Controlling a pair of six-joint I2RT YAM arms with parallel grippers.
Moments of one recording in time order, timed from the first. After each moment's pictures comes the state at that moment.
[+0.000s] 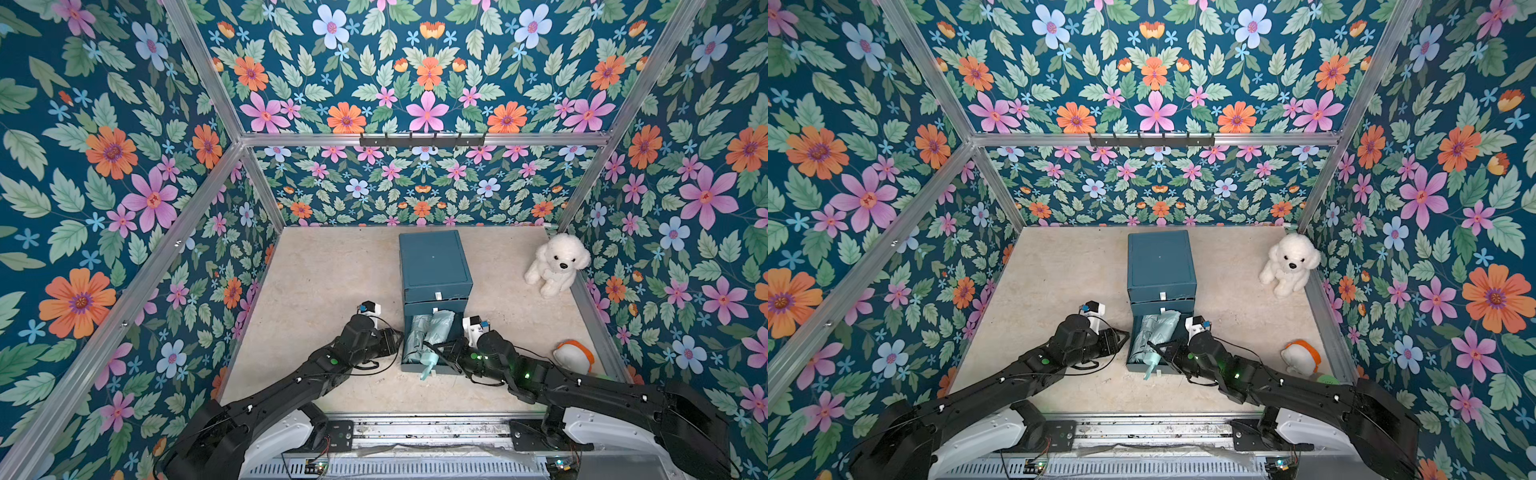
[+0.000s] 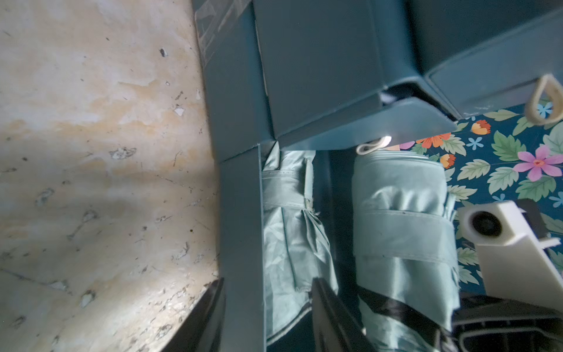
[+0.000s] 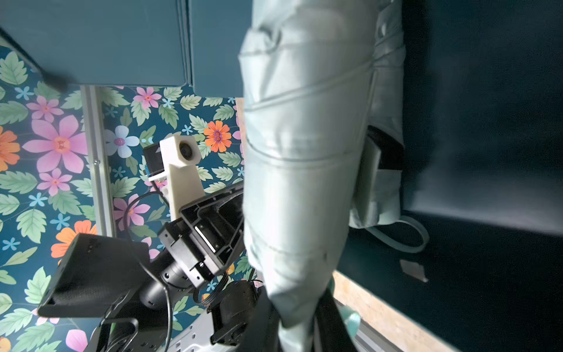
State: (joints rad) left arm -0.72 1.03 0.38 0.04 0.17 -0.83; right arm 1.03 1.07 0.39 0.24 -0.07 1.46
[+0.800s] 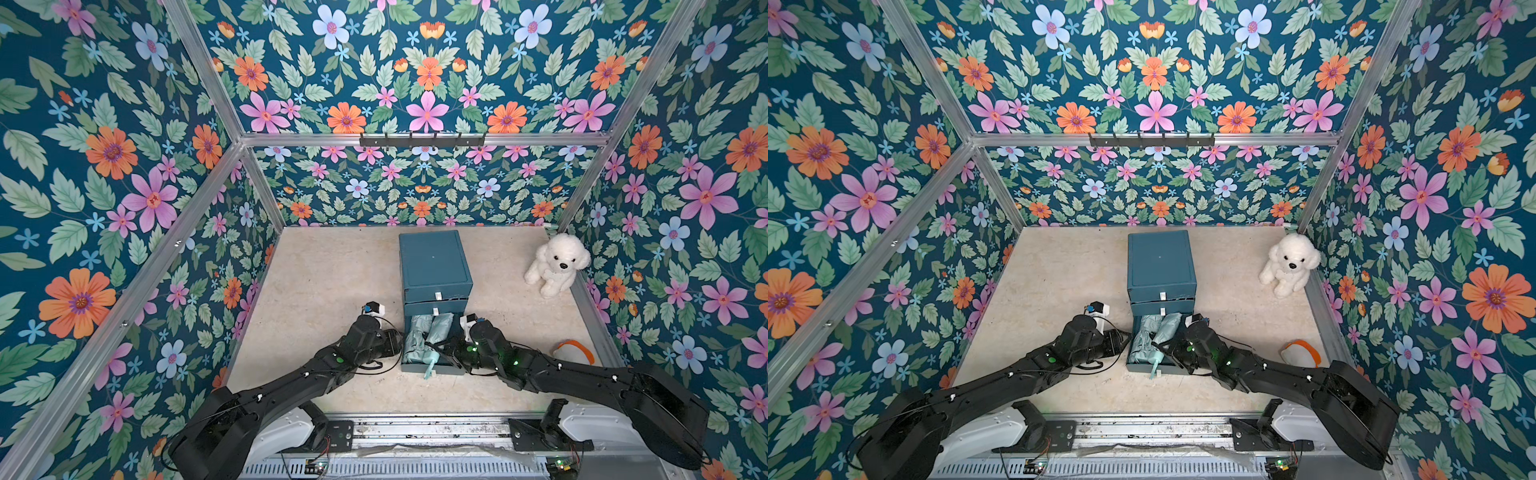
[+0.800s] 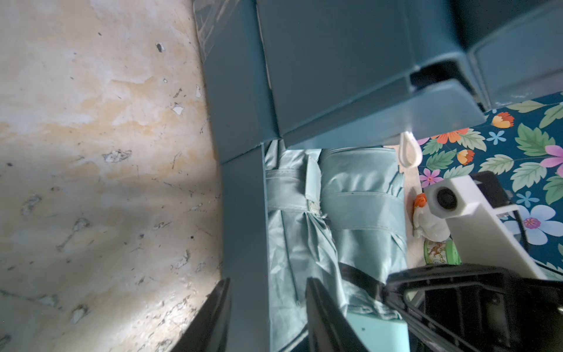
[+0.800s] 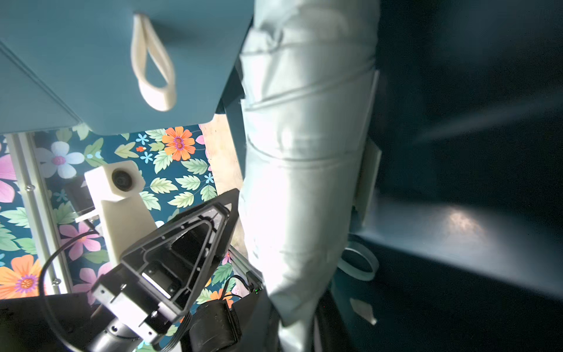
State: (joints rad) left arm -0.75 1.09 0.39 0.07 0.12 -0.82; right arm 0.92 1.24 0.43 0.22 -0.19 1.39
